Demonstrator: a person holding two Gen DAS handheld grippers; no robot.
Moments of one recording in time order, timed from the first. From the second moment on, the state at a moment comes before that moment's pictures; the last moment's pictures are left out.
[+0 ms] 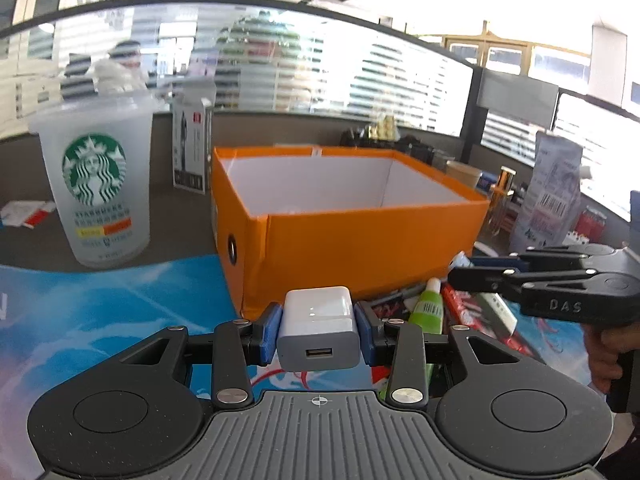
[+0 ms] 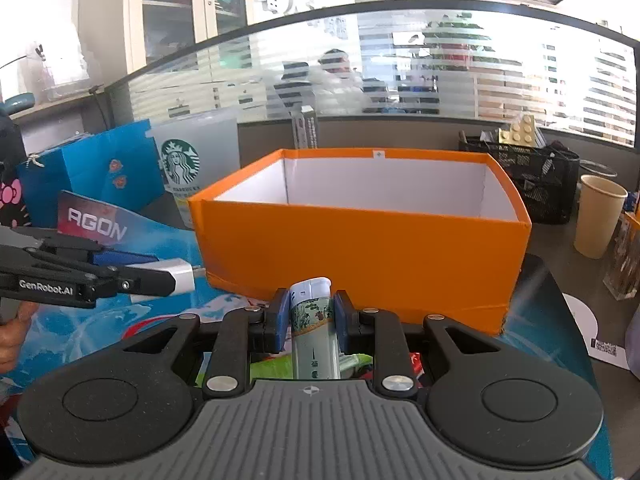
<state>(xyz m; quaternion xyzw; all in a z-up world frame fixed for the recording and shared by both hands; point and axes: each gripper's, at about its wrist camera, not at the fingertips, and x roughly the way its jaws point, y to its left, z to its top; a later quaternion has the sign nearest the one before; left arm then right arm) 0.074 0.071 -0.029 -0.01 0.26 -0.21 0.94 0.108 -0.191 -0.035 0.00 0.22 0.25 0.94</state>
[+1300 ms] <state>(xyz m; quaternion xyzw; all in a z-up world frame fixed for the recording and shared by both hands) 0.088 0.046 0.037 0.02 0.19 -0.19 0.96 0.120 -0.176 0.020 -0.02 0.15 0.26 0.95</state>
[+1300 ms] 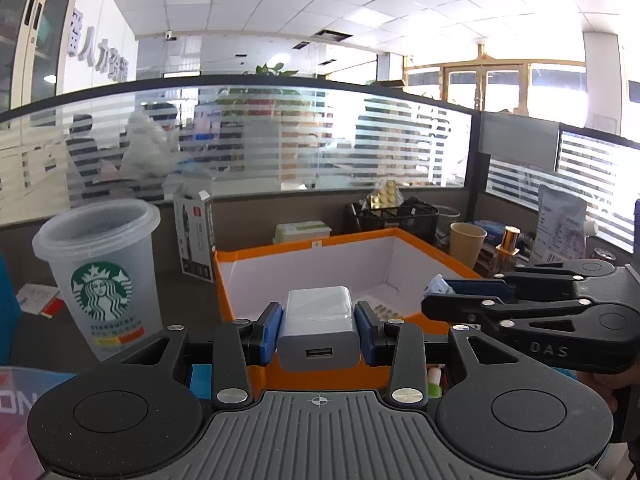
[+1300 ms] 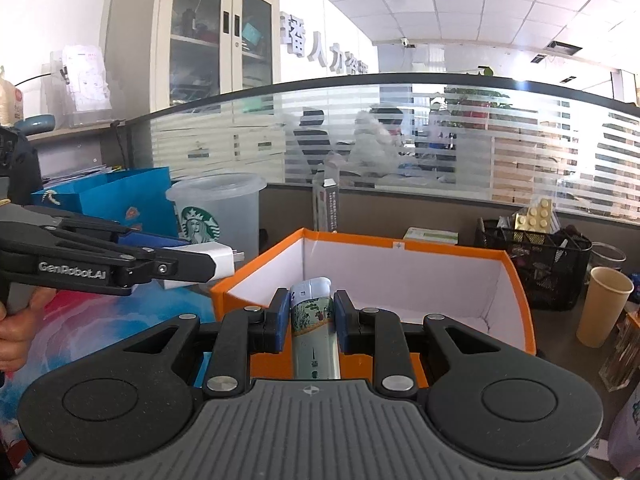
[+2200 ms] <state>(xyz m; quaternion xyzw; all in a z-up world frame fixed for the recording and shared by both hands) 0.155 0.031 0.058 0.01 0.18 -0.19 0.96 0.200 -0.170 0.049 -0.03 0.16 0.22 0.96</state>
